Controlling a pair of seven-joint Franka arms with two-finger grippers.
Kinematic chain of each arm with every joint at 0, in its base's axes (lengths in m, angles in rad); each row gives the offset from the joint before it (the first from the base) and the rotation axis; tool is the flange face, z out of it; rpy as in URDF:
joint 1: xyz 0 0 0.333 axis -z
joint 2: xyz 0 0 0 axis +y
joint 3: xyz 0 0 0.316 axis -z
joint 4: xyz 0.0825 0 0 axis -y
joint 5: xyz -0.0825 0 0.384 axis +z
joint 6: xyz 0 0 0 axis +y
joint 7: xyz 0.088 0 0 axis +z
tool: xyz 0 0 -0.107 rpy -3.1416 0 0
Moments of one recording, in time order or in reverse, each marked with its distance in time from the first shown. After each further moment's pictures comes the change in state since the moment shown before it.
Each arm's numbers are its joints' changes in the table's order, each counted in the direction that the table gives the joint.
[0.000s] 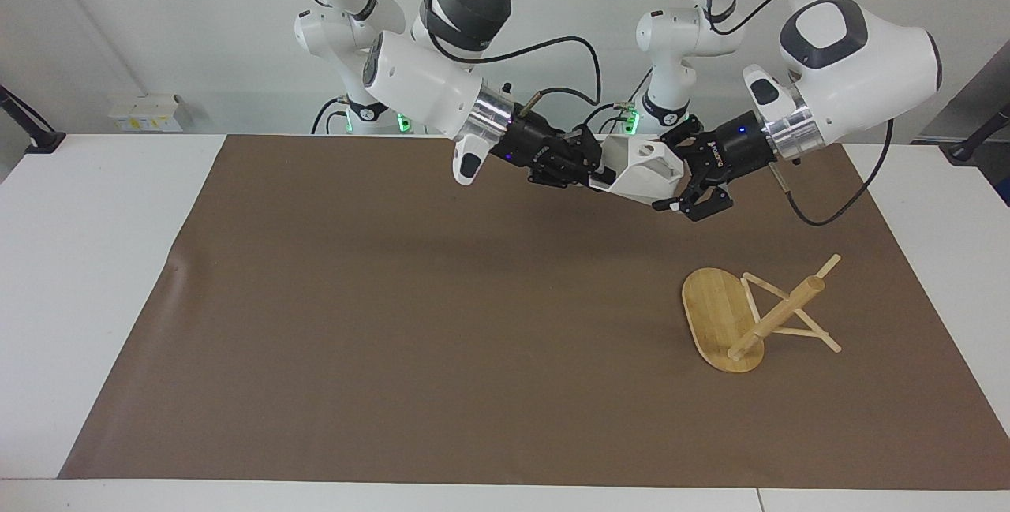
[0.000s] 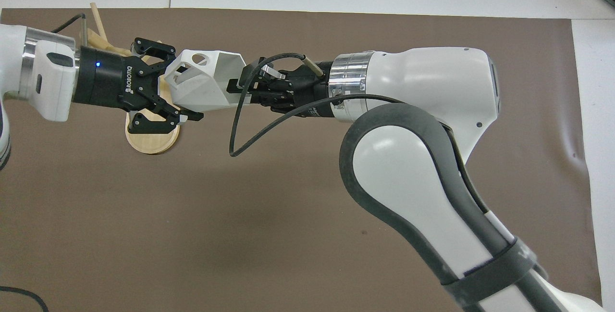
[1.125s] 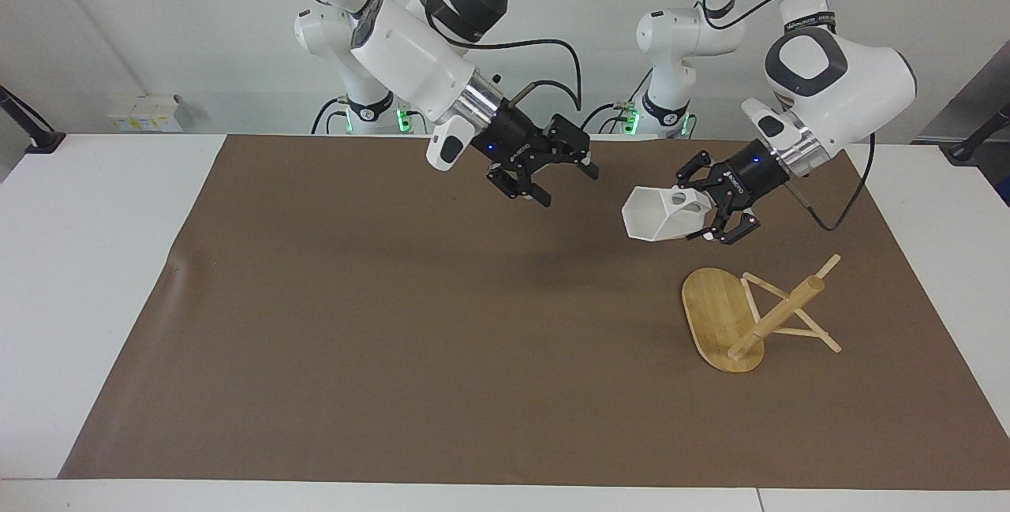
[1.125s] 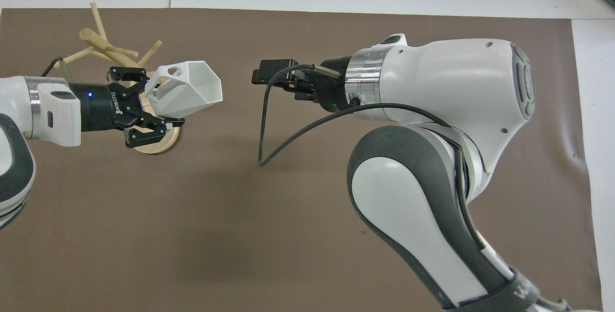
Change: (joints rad) left arm -0.028 -0.120 -0.016 -0.340 0.001 -0.344 0.002; right arm 0.041 -0.060 0.009 -0.036 -0.379 0.000 -0.008
